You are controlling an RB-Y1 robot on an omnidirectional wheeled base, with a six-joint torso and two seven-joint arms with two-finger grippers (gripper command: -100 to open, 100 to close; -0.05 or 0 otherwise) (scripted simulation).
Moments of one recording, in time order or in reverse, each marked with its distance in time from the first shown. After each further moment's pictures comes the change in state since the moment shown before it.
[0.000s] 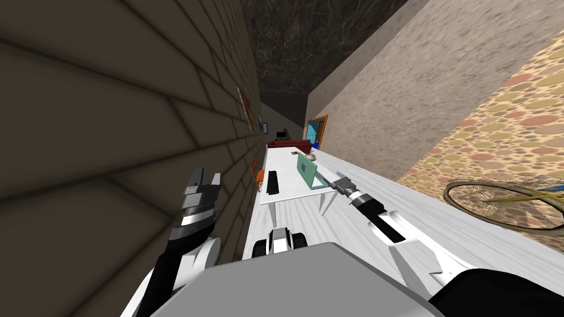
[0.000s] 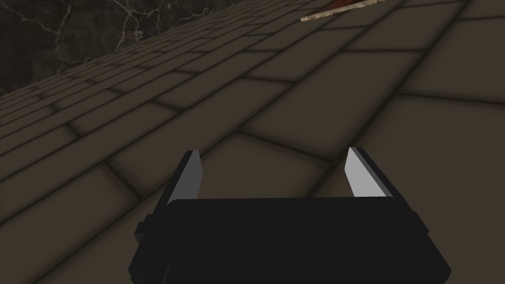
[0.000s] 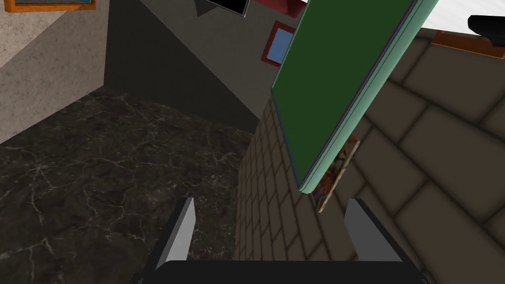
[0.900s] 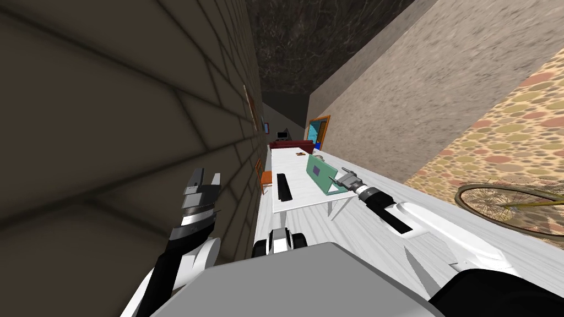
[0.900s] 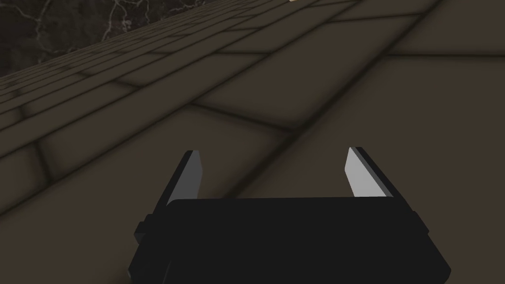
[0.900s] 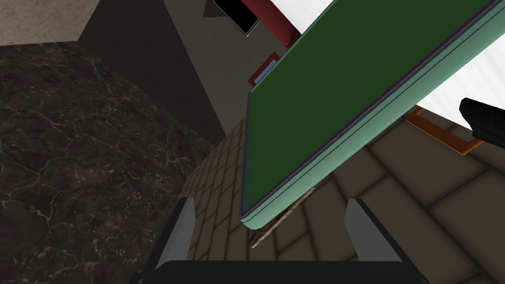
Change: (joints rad) left arm 0.000 0.000 0.000 0.000 0.000 0.000 0.000; right arm 0.031 -0.180 -0.076 0.037 0.108 0.072 0.087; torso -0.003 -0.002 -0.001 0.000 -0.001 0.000
